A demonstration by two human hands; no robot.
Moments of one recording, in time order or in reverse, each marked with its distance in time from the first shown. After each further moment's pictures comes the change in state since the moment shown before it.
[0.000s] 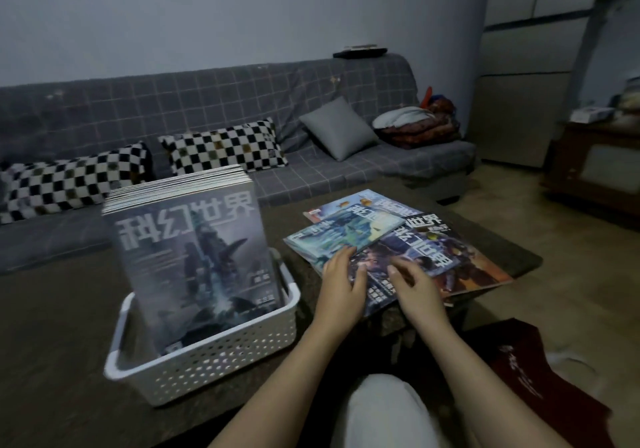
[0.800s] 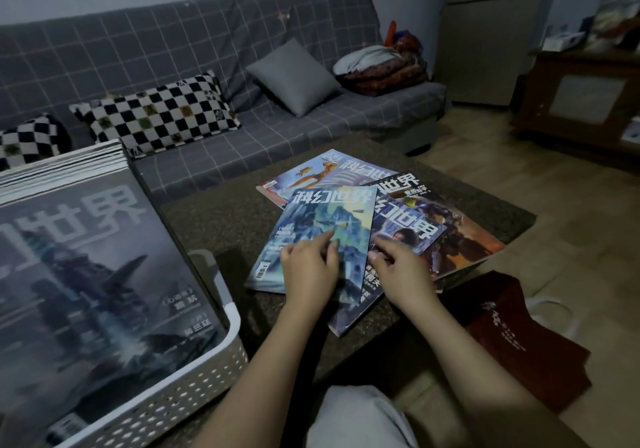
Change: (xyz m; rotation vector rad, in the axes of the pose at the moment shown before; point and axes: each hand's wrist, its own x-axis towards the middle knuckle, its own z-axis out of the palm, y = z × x) left_hand 0.074 -0.057 0.066 0.408 -0.012 -0.009; right_hand 0.063 0.052 -0.008 -0.382 0.002 -0.002
